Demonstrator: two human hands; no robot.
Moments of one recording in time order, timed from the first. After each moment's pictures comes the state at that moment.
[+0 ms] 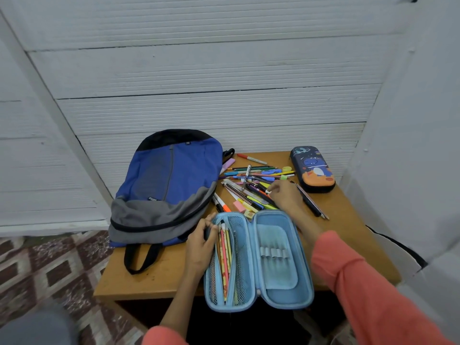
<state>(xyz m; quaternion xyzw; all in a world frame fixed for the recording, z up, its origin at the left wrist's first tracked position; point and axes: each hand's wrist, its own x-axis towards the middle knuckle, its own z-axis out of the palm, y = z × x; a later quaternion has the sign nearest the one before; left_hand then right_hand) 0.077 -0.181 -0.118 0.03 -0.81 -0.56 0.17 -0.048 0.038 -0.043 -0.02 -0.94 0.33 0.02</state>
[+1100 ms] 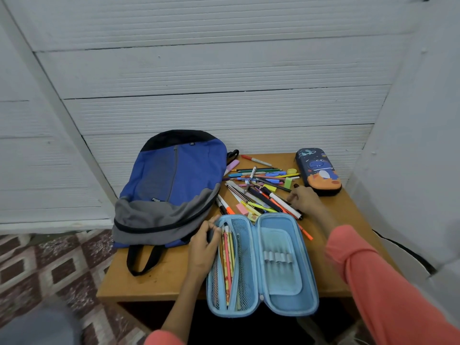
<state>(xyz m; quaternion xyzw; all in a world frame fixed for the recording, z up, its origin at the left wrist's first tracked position) 0.078 -0.180 -0.118 0.05 -0.82 -0.55 0.17 -0.093 0.090 -0.071 0.04 -0.97 0.24 -0.07</state>
